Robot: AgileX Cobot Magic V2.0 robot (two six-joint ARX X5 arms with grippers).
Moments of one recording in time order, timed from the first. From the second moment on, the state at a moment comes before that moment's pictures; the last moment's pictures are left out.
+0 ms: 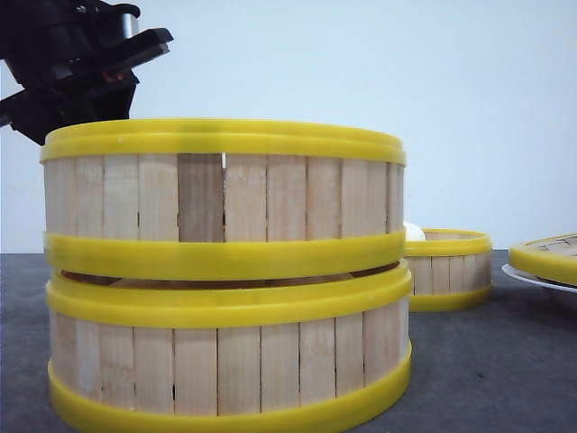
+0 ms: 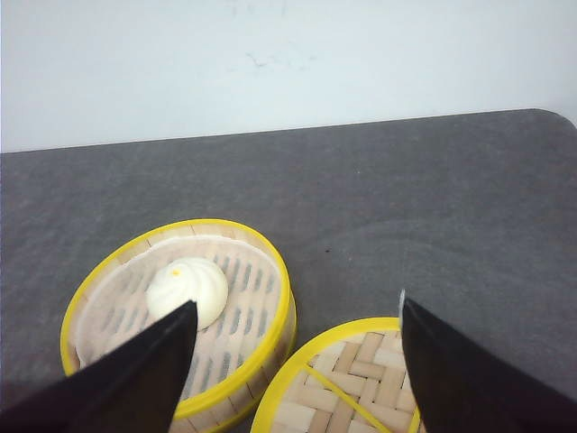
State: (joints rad) left arm -0.48 1.36 1.08 -0.73 0.13 -0.20; right arm 0.07 0.73 0.86 -0.44 -0.05 0.18
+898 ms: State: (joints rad) left arm -0.48 1.38 1.08 -0.71 0.10 -0.22; right arm 0.07 0.75 0.86 -0.45 -0.09 0.18
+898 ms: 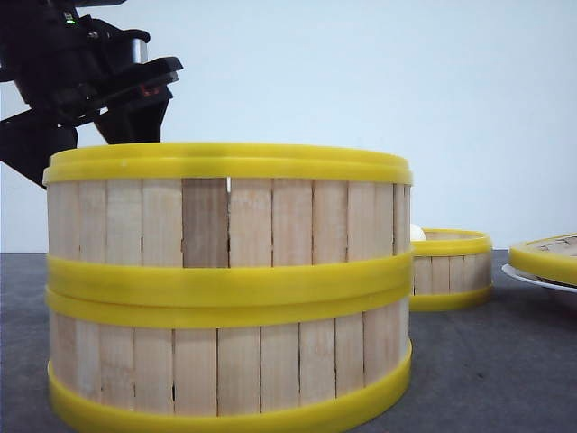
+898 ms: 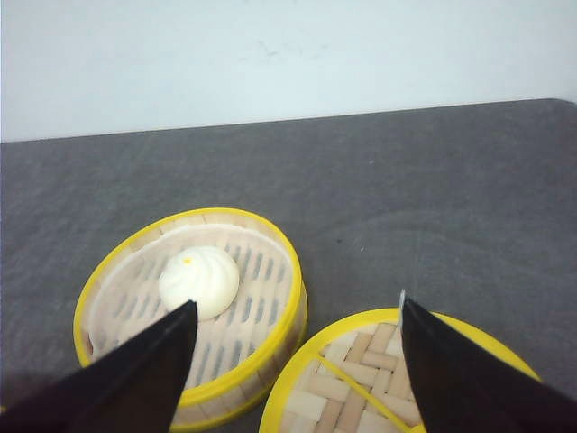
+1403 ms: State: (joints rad) left arm -0.48 0.73 1.08 -0.63 -0.03 -0.19; right arm 0.07 1.20 1.01 -0.41 -0.13 0.19
